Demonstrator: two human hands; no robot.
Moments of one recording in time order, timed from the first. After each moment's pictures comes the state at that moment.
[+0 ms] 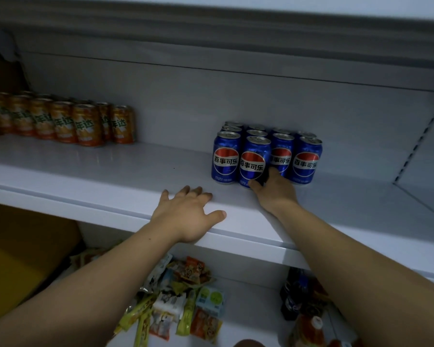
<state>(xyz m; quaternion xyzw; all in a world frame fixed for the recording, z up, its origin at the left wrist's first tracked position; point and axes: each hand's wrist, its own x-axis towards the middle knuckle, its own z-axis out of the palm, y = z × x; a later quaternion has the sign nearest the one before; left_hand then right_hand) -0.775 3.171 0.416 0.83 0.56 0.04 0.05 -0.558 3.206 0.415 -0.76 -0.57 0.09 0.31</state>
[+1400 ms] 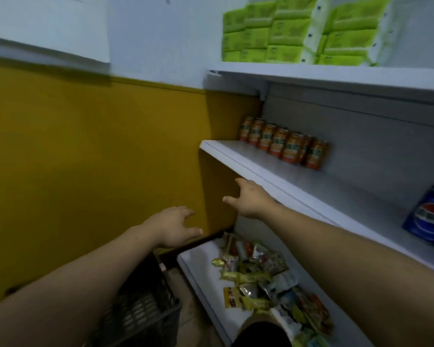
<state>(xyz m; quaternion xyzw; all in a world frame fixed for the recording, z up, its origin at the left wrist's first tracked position) -1.088 2.943 0.383 0.53 0.82 0.14 0.15 -0.945 3.091 0.440 -0.39 -0.91 0.12 0.06</state>
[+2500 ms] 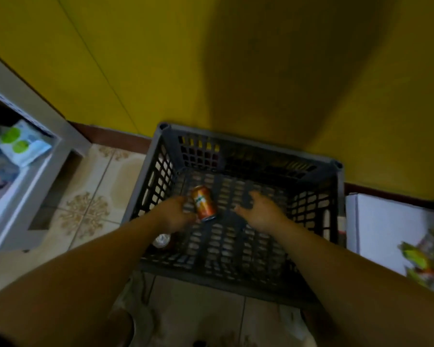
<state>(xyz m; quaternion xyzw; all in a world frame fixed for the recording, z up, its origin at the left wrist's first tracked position) -1.334 2.769 -0.017 0.01 0.81 0.33 0.49 -1.302 2.998 -0.045 -0.19 -0.87 0.28 -0.36</state>
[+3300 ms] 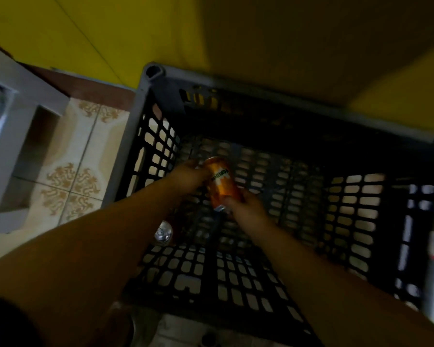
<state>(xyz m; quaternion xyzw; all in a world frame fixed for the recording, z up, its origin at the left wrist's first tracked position) -1.392 2.796 -0.138 -0.26 0.70 0.51 0.43 -1.309 2.932 -0.159 -0.38 -0.65 0.58 -0.32</state>
